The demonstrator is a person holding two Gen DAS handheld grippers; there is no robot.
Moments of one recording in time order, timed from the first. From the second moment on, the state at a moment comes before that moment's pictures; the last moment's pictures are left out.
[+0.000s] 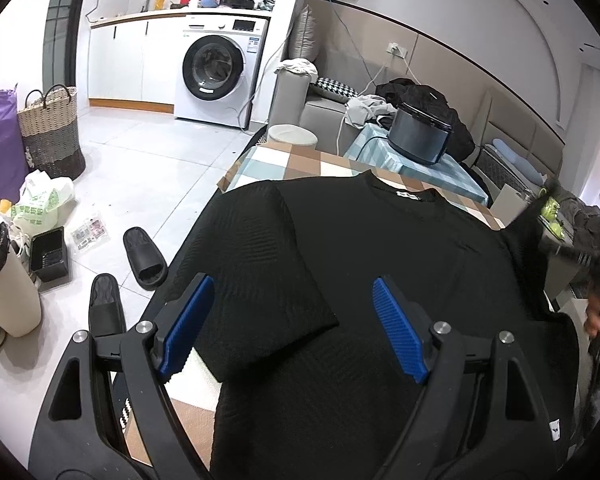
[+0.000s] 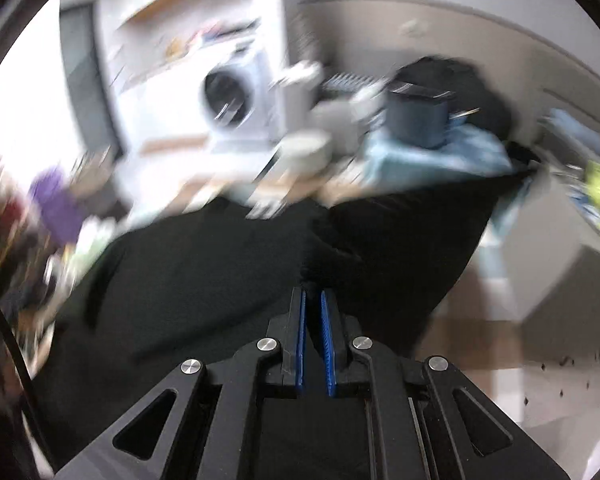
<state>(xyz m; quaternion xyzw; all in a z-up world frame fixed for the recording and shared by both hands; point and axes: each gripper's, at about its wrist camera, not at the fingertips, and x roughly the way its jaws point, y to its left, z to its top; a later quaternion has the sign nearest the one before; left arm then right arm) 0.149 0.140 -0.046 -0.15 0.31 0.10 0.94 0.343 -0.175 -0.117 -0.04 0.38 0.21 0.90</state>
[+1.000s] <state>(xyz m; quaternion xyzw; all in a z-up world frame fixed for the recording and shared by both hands) 0.115 0.192 -0.119 -0.42 0.39 0.04 0.82 0.248 -0.207 -0.143 0.15 0.43 0.16 0.87</state>
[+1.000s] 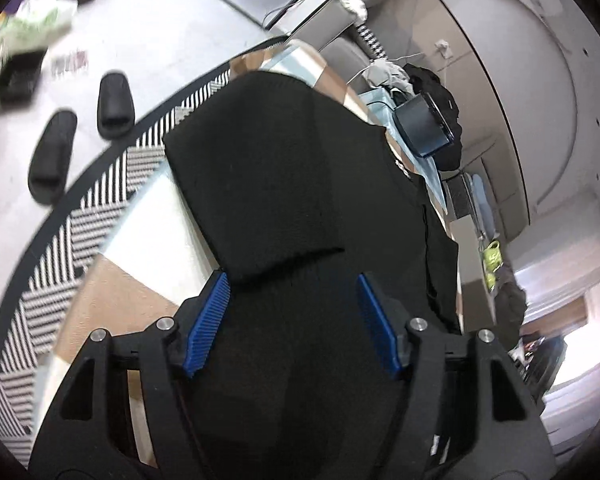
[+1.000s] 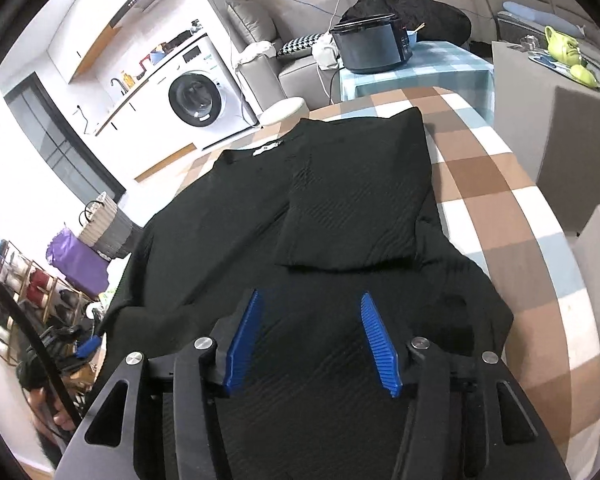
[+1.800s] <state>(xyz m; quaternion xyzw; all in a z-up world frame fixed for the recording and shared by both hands) 0.166 0.227 -0.132 -0.50 0.37 0.09 0.78 0.232 -0.249 -0.151 0.22 0.42 0.11 0.87</state>
